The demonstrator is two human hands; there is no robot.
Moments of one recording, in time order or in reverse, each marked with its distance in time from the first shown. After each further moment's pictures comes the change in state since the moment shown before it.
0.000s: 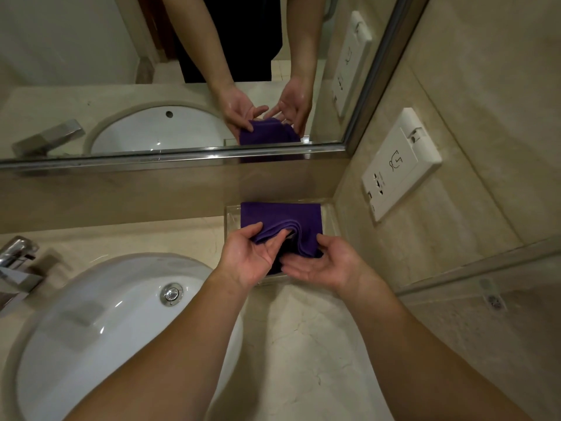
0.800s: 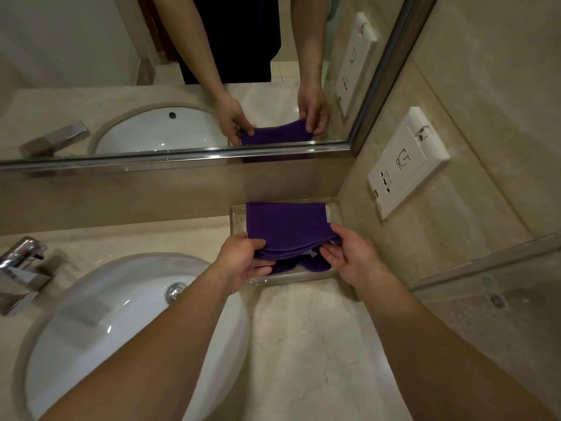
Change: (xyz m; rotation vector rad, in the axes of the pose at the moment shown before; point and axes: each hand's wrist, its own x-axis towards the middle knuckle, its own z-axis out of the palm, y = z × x) left_hand -0.003 0.016 -0.024 0.946 0.332 0.167; right_hand 0.003 -0.011 -0.009 -0.250 0.187 -0.434
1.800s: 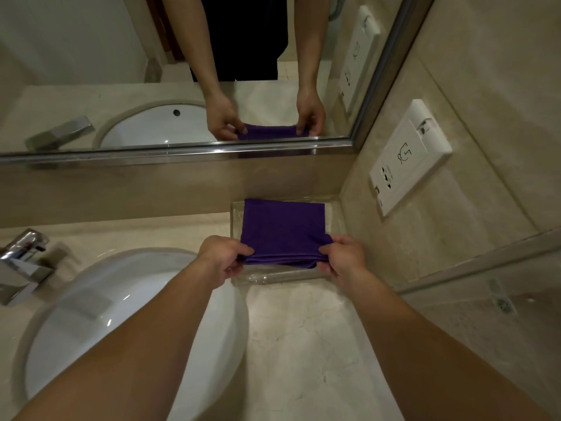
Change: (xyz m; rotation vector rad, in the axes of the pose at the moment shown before) left_hand 0.004 0.001 -0.023 0.163 0.217 -0.057; right_hand 0.021 0.028 -0.008 -0.442 0.115 -0.153
